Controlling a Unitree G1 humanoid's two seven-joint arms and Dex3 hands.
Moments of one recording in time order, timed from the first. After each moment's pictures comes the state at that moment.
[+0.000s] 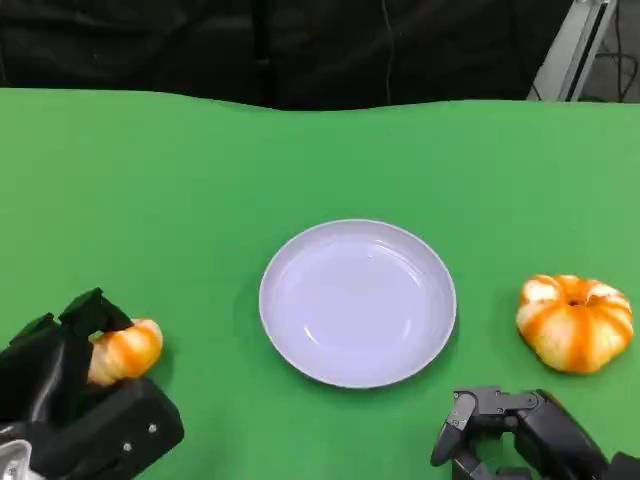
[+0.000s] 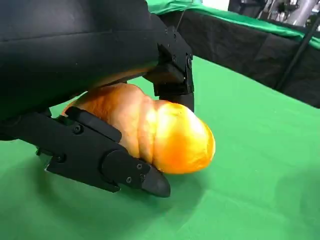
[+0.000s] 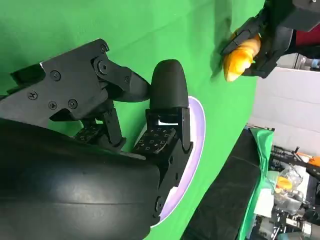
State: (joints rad) left arm -0.13 0.33 -0.18 0.61 0.55 -0.23 0.46; right arm -0.07 -0.10 0.13 0.76 -0.02 -0.92 0.39
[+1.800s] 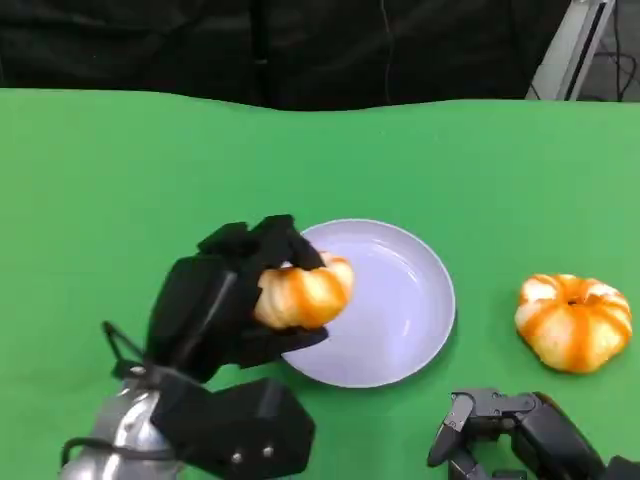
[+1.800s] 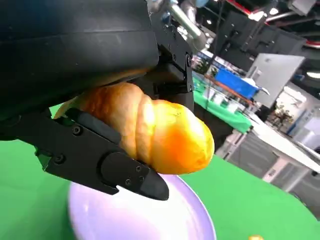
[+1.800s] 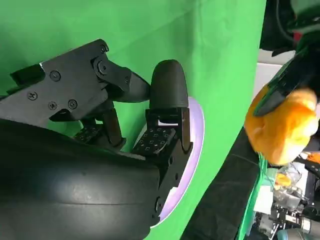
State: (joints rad) left arm -0.18 0.17 -0.31 0.17 0.60 -0.33 0.26; right arm -0.05 -0.09 0.13 0.75 -0.02 -0.92 0.37
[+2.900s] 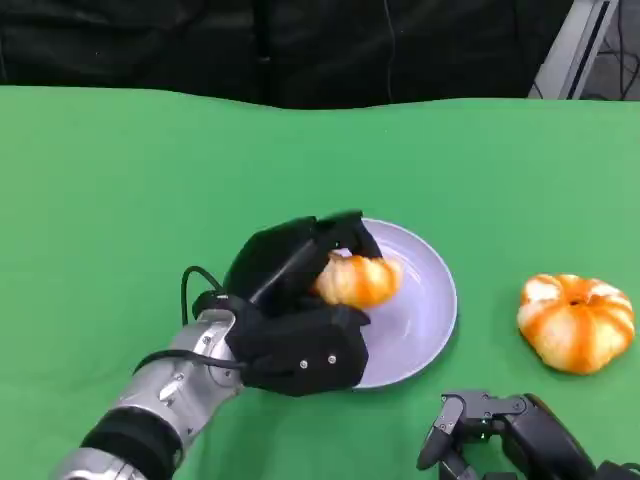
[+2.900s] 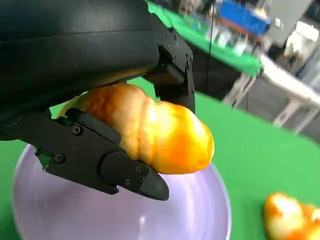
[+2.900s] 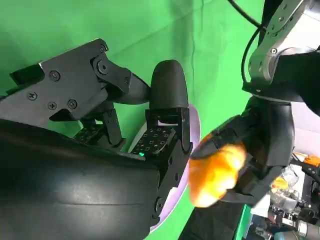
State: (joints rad) left arm -0.60 0.05 -0.42 0.88 0.59 -0.46 0.23; right arm -0.04 -0.08 0.15 0.73 -0.05 -0.92 0.34
